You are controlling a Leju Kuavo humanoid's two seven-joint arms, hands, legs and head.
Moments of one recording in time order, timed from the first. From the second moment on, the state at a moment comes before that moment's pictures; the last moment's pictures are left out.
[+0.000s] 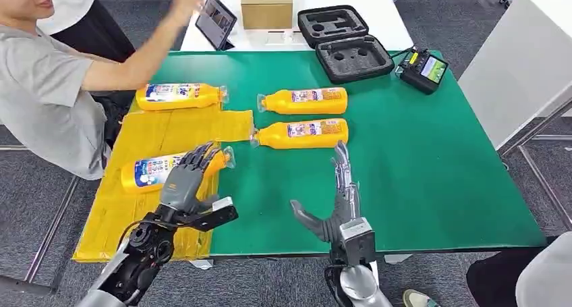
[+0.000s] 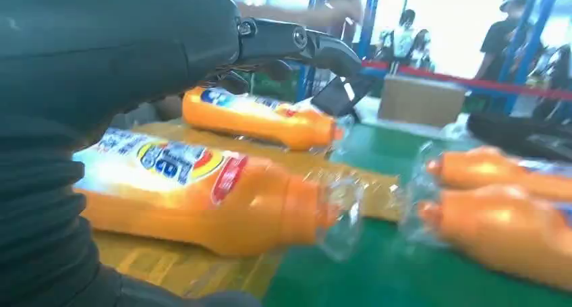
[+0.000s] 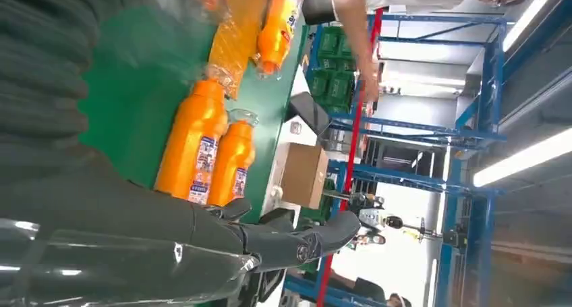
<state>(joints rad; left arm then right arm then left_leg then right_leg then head) -0.33 0.00 -0.30 -1.04 -0.96 0.45 -0.37 -0.05 0.08 0.28 -1.44 0.06 -0.49 -0.70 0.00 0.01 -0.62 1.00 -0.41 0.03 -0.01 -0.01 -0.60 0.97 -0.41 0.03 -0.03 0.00</state>
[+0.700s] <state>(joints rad) -0.26 -0.03 -0.31 -1.23 -0.62 0.56 -0.54 -0.04 0.08 0.30 -1.49 0.09 -0.61 -0.70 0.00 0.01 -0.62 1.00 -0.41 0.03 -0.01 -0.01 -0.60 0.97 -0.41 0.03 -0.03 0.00</state>
